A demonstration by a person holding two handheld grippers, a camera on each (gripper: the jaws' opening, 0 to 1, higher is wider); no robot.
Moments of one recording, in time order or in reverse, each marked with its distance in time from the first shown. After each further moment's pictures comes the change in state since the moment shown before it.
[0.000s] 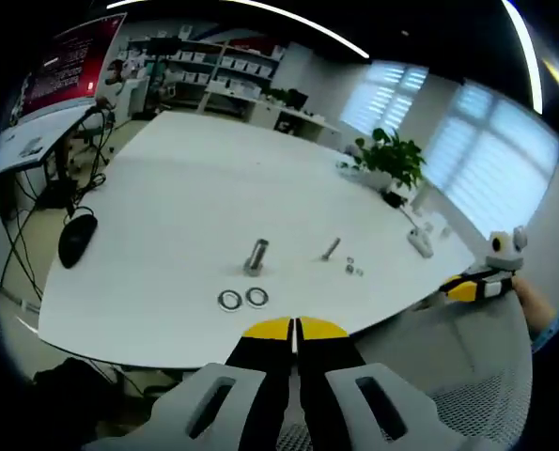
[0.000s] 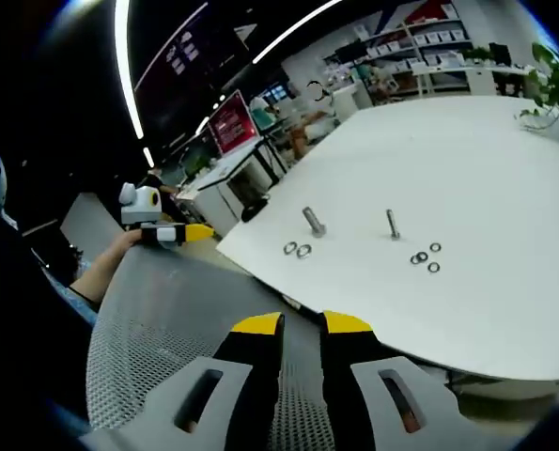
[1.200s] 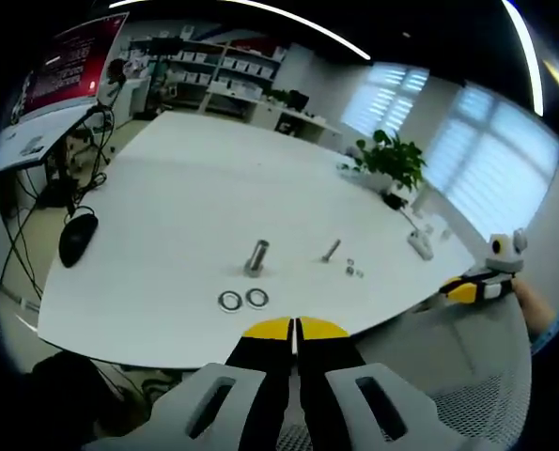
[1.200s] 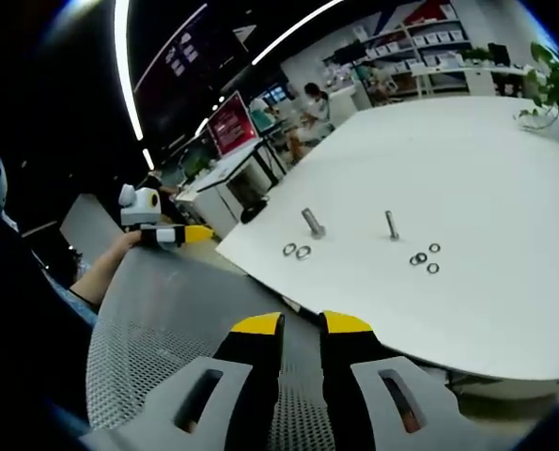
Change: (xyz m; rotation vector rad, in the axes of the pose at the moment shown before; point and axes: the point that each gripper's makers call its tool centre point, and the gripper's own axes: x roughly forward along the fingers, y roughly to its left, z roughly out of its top) left arm -0.001 0.001 0.001 -0.008 -0.007 0.002; right arm 0.000 -0.002 0.001 0.004 -0.009 -0.003
